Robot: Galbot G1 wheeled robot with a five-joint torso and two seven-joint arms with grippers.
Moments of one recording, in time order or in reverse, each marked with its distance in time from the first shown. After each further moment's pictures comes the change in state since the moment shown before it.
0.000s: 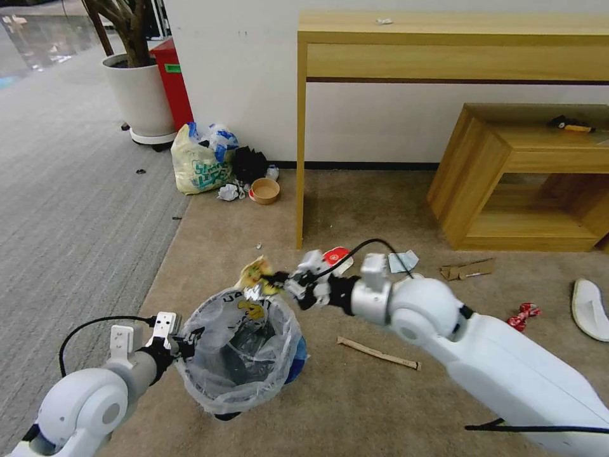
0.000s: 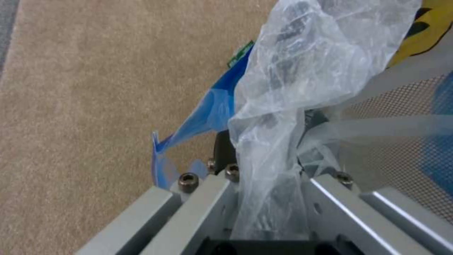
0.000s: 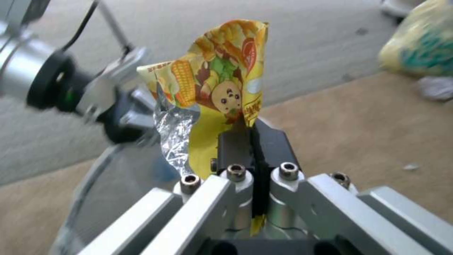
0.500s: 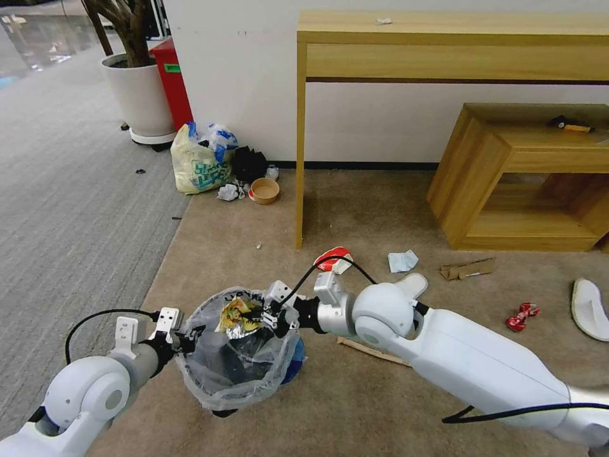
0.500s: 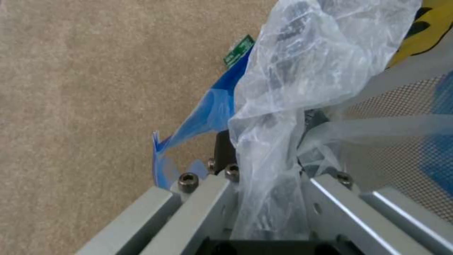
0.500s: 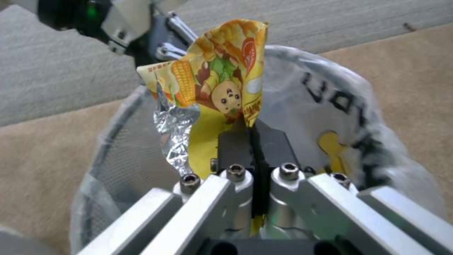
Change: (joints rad) left arm -0.053 0.029 0.047 0.045 -0.022 0.000 0.006; right arm 0.160 0.067 -0.201 -0.087 -0.020 -0.128 -0.034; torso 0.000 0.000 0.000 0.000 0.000
